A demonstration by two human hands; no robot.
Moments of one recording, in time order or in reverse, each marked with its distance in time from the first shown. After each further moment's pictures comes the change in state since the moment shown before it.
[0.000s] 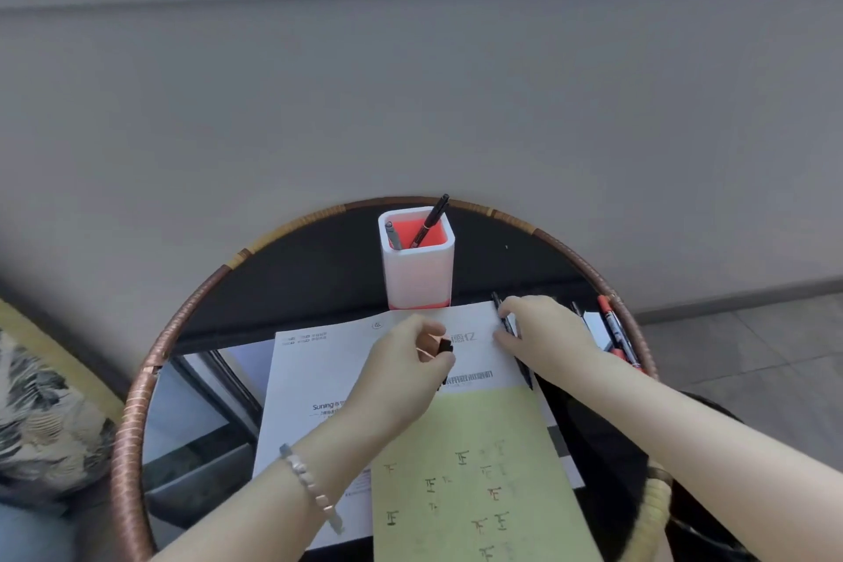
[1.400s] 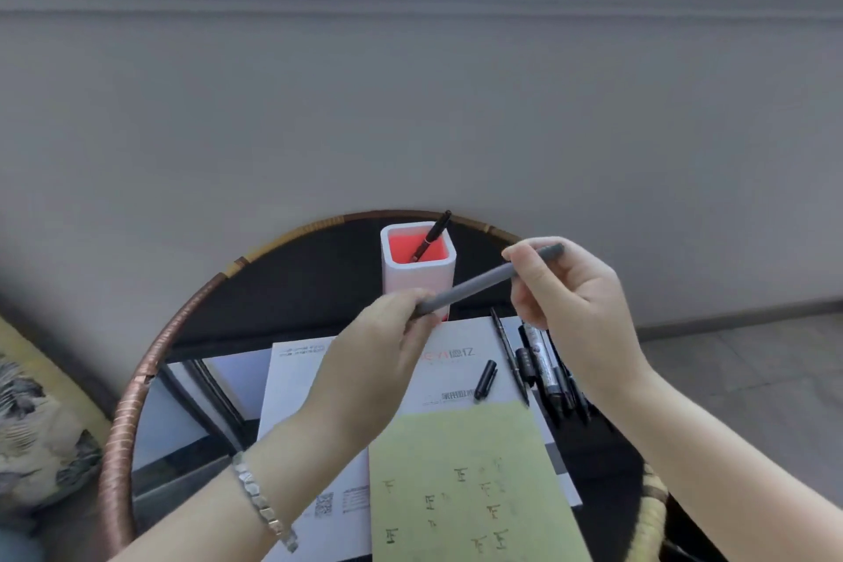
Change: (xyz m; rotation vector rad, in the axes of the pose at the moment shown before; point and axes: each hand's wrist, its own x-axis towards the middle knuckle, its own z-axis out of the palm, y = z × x) left_hand -0.010 0.017 -0.037 0.232 0.182 0.472; right_hand -0.045 -0.067 -0.089 1.224 0.340 -0.089
